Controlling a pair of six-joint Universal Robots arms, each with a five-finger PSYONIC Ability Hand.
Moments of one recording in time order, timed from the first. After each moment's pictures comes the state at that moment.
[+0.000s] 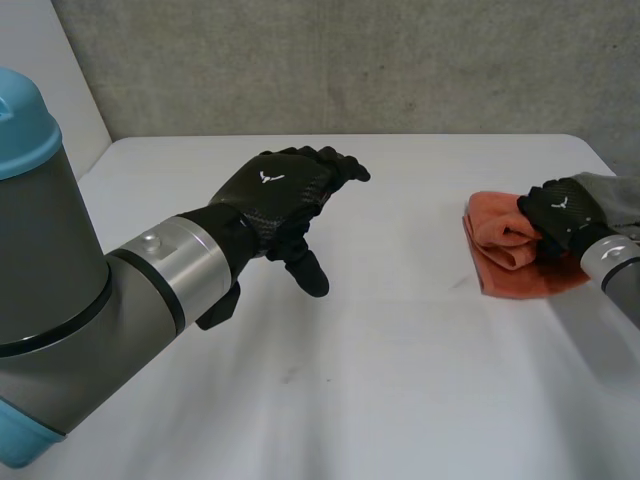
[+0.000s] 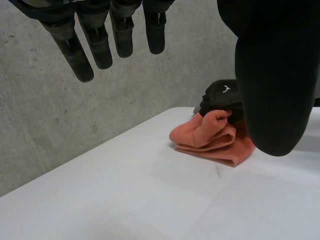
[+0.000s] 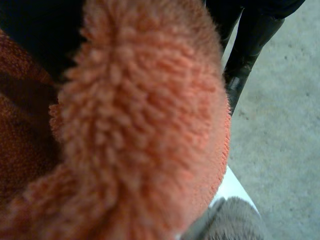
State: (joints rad) left arm 4.06 -1.77 -1.38 2.99 -1.37 3.17; right arm 1.51 -0.80 1.36 -0.44 1.01 2.46; left_hand 0.25 0.24 0.25 0.24 0.06; right_hand 0.89 1.15 1.14 1.19 0.91
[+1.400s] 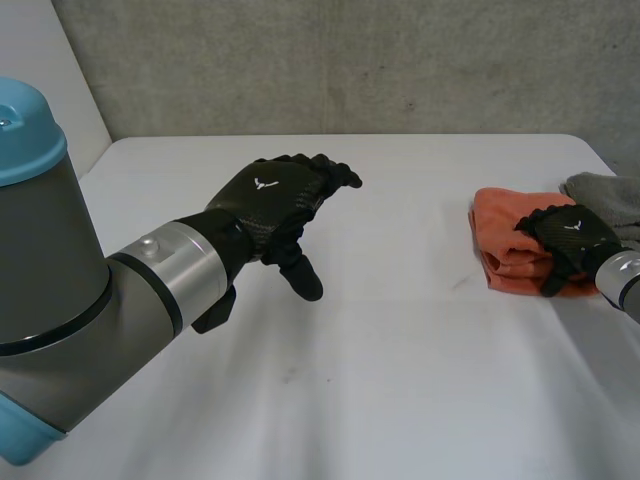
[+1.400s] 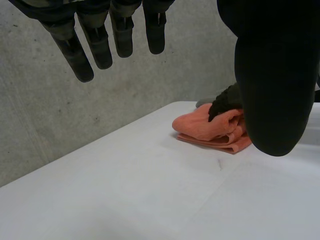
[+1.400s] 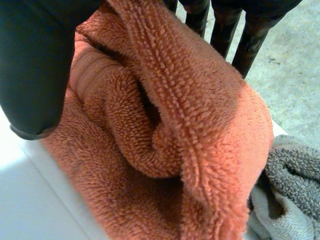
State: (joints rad) left arm 4.08 -1.77 -1.40 2.99 -1.37 3.16; right arm 1.47 -0.86 1.41 -0.20 1.05 2.54; left_hand 0.25 0.24 0.25 0.24 0.06; right_hand 0.20 0.22 0.21 0.24 0.06
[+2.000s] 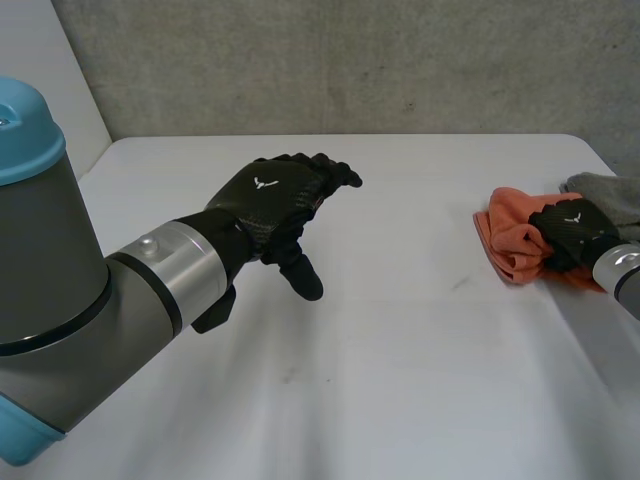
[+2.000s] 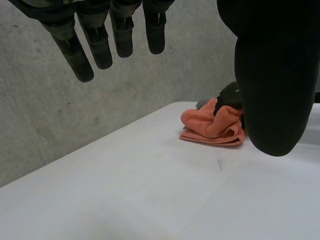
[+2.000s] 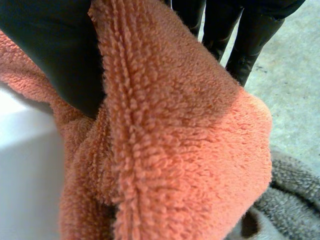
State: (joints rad) left arm 4.08 -1.77 -1.40 2.99 -1.37 3.16; right arm 1.47 -0.79 1.33 -0.25 1.06 2.50; left_hand 0.25 0.24 0.25 0.24 0.06; right_hand 0.84 1.14 1.12 1.16 0.88
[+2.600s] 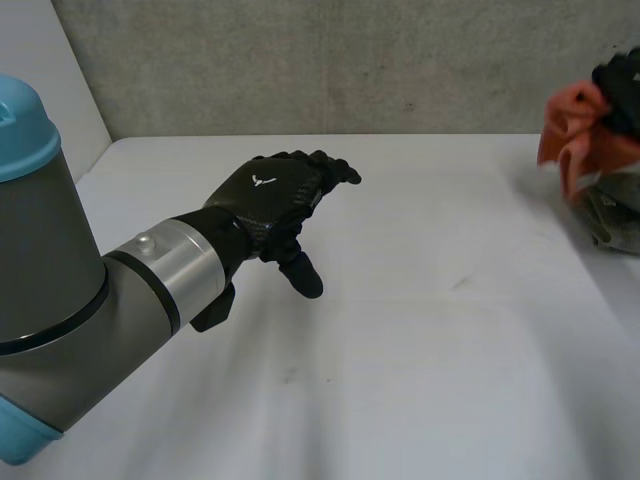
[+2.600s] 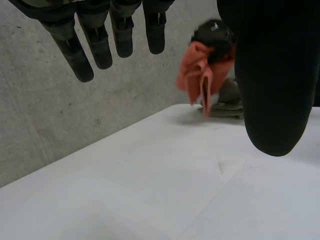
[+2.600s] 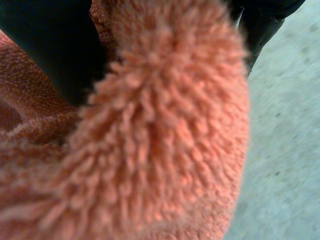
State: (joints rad) left arm 4.08 -1.77 -1.40 2.99 -1.37 3.15; right arm 1.46 -0.67 0.66 -0.21 1.08 2.61; left_hand 0.25 0.24 0.25 0.24 0.06; right_hand 0.89 1.16 1.15 1.19 0.88
